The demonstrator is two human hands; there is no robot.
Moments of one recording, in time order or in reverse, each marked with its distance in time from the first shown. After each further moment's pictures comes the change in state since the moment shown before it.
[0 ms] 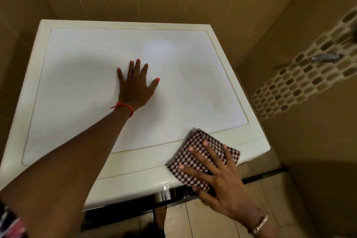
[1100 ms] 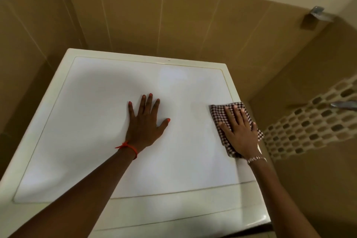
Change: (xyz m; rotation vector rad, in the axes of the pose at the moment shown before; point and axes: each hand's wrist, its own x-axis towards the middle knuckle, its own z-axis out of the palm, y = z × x) left_hand 0.001 0.001 0.005 0.109 -0.047 -0.016; right_hand 0.183 0.154 -0.037 0.038 0.071 0.555
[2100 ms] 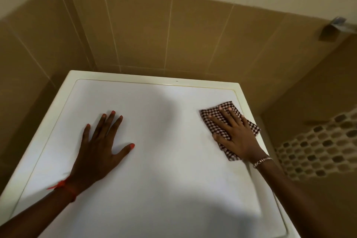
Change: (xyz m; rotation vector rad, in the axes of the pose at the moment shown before) left_hand 0.001 -0.107 -0.030 -0.037 0.029 -0.051; right_hand 0.099 -0.016 0.010 -0.091 0.000 -0.449
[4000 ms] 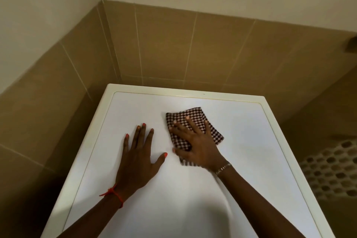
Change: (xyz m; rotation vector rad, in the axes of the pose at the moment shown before) left_hand 0.001 0.001 0.004 0.074 -0.034 -0.088; right_hand 0.062 -0.175 0.016 0.156 0.013 -0.308
